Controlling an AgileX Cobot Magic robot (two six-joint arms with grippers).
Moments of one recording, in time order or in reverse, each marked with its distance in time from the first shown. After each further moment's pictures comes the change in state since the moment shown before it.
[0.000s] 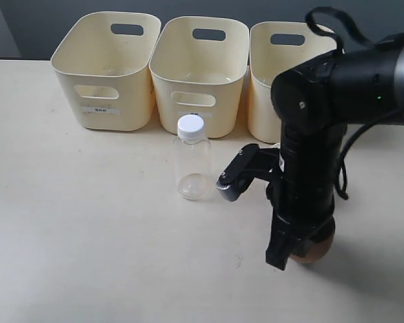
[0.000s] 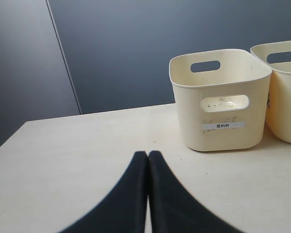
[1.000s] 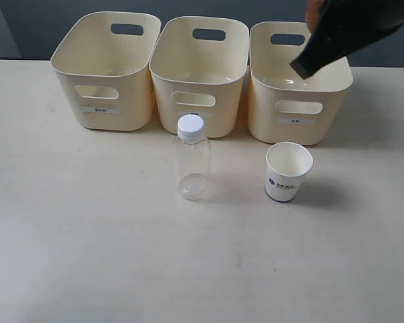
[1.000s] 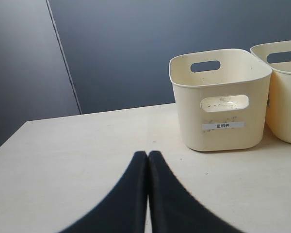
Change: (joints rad) left arm 0.000 0.000 0.000 0.000 0.000 0.000; right arm -0.049 -0.356 -0.244 -0.493 -0.253 0.344
